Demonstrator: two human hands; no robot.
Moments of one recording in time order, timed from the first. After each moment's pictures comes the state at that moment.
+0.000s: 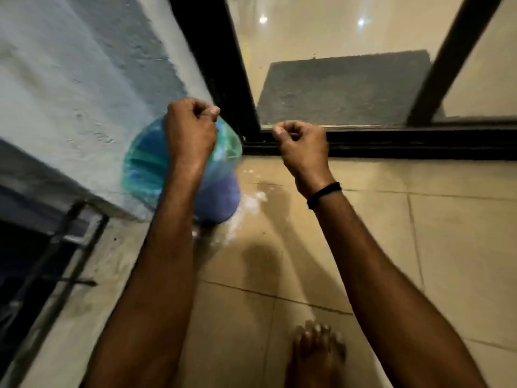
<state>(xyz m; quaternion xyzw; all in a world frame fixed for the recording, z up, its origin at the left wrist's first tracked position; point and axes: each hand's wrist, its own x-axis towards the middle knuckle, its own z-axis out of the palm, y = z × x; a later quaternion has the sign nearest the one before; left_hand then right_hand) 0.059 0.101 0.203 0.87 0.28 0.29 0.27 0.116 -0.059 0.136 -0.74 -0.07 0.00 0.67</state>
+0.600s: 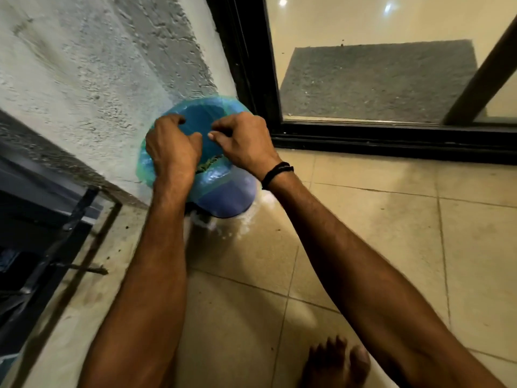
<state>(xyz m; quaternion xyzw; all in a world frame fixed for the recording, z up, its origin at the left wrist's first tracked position) 0.023 0.160 0.183 0.86 0.42 0.23 0.16 0.099 0.054 0.151 -0.81 -0.36 0.00 0.47</state>
